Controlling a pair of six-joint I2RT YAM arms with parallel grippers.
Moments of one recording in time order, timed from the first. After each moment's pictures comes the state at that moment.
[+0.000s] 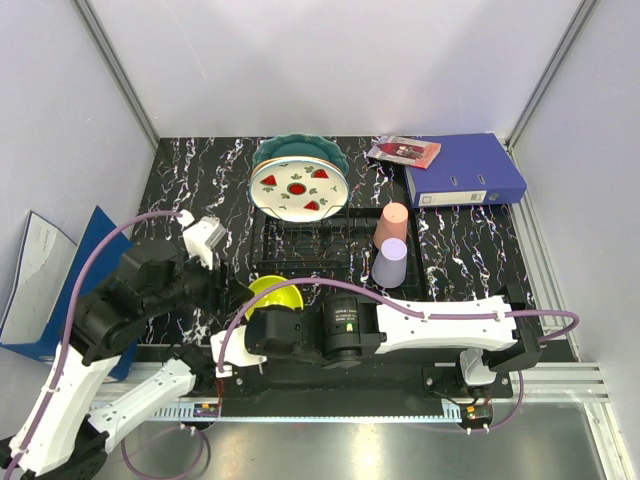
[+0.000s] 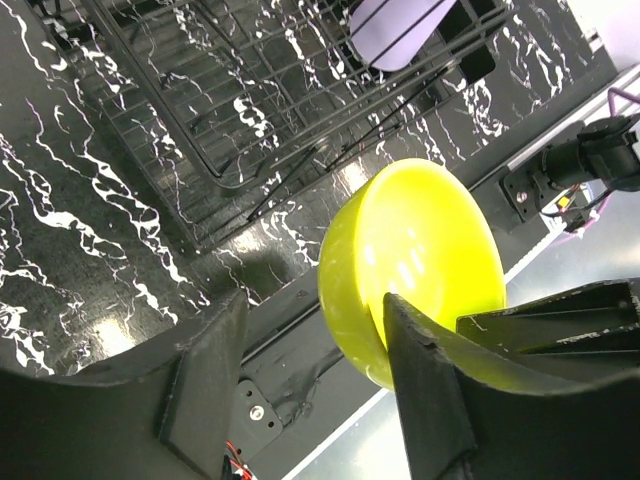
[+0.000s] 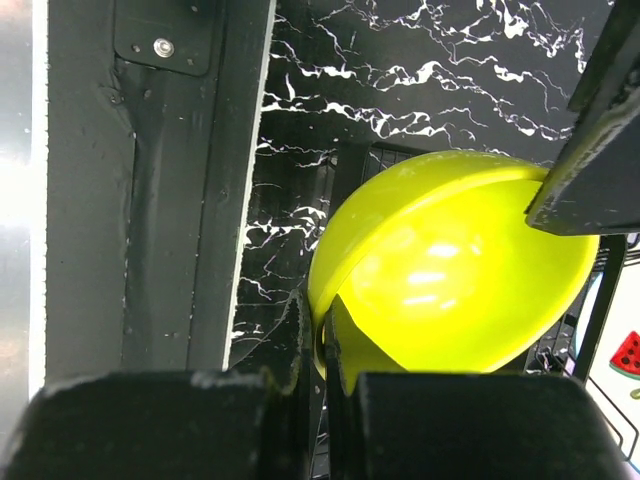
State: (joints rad) left arm -0.60 0.66 1.21 -1.14 0.21 -0.28; right arm 1.62 1.70 1.83 -1.01 0.31 -0.38
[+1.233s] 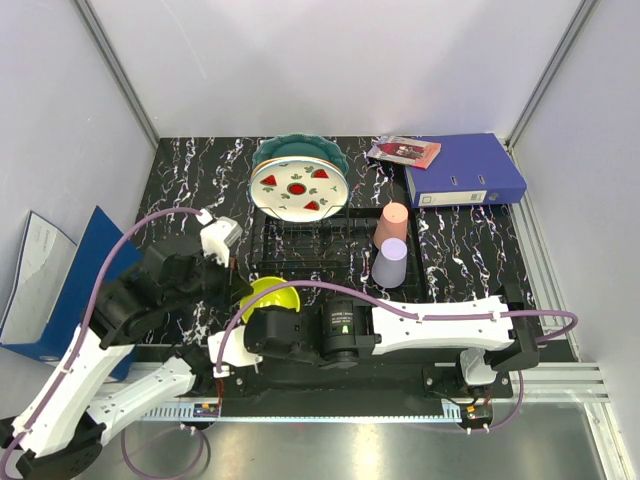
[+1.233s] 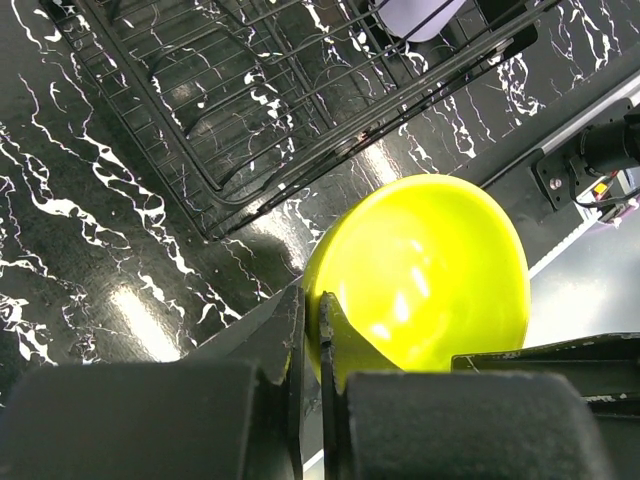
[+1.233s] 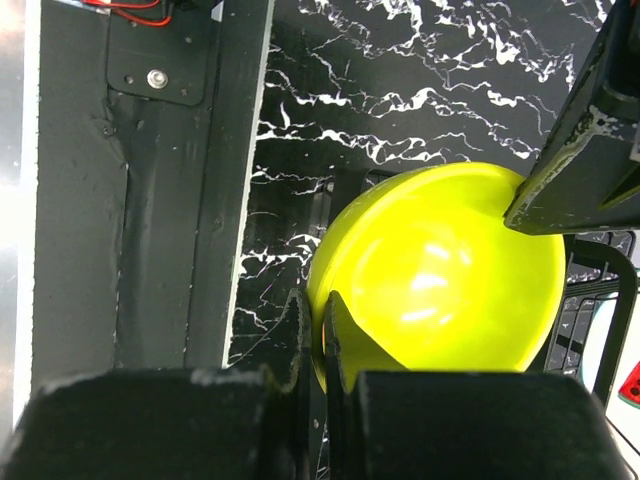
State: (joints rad) left arm -0.67 0.71 1.15 -1.10 0.13 -0.30; right arm 1.61 1.69 1.74 -0.88 0.29 -0.41
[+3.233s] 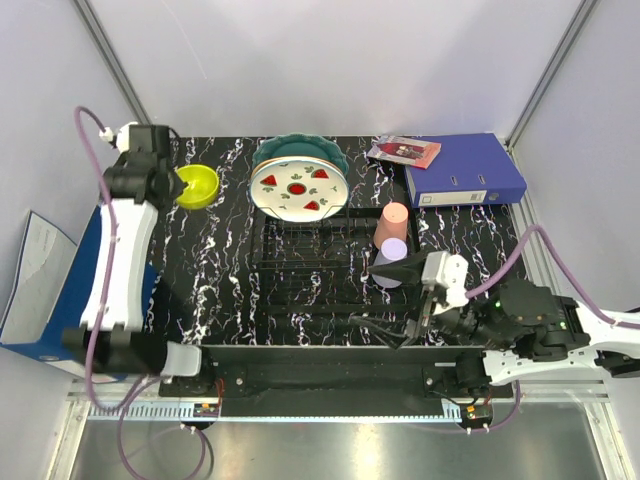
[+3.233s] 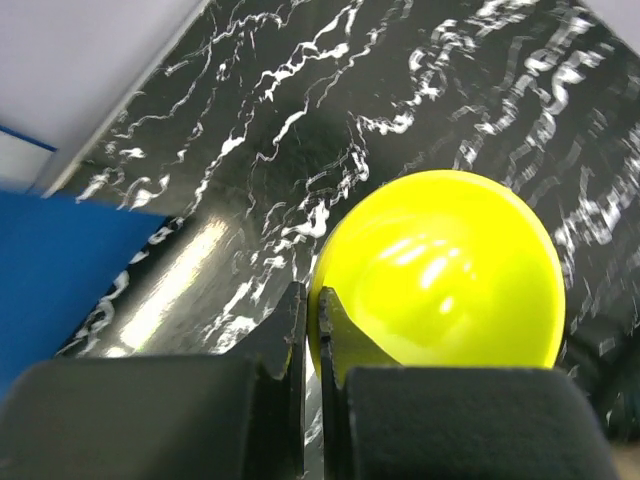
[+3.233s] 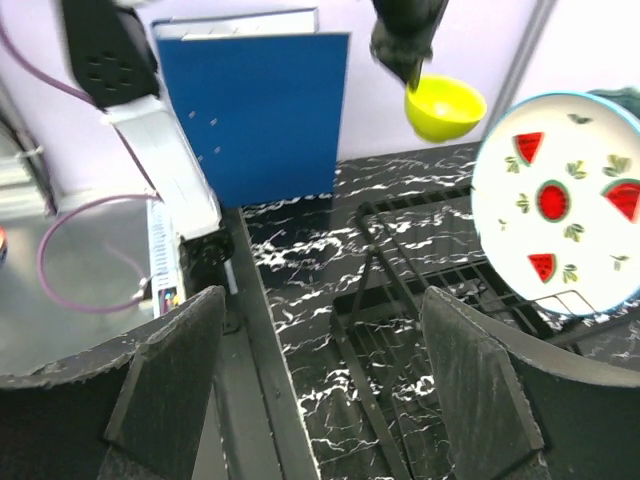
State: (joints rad) left arm -0.04 1.33 1.63 -1.09 -0.40 -0.57; right arm 1.61 0.72 1.11 -0.31 0.37 -0.09
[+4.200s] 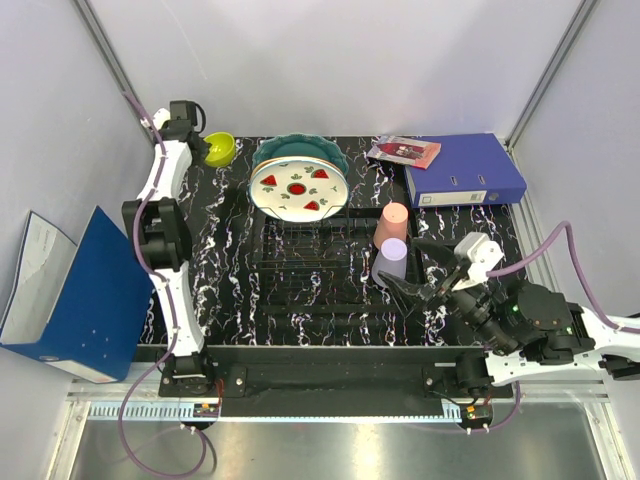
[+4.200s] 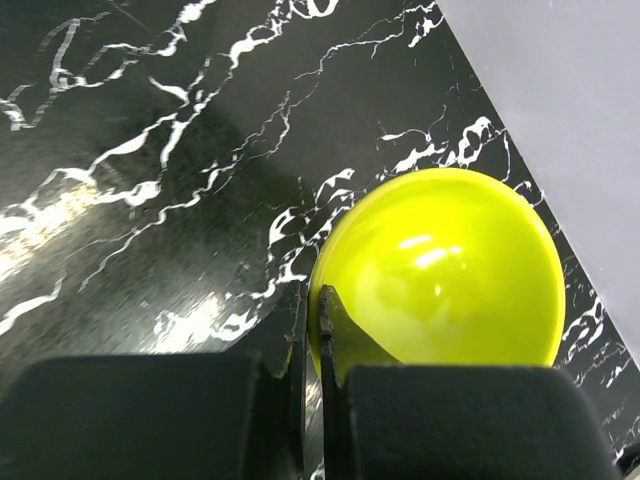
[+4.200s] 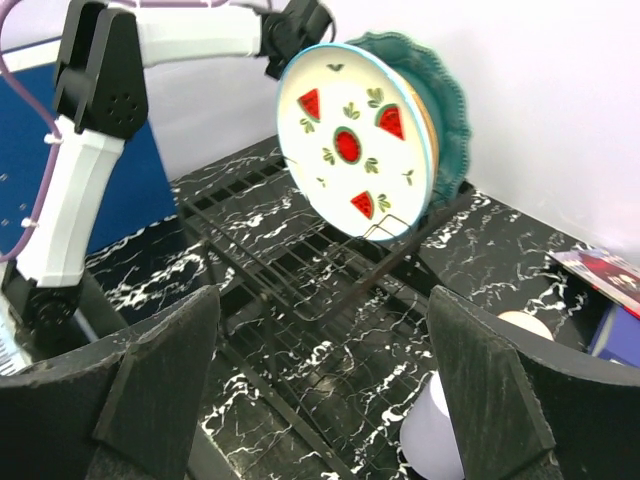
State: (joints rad) left arm 0.08 2.22 2.09 -0.69 -0.27 -0.82; right arm 1.61 0.60 0.99 -0.24 0.82 -0.10
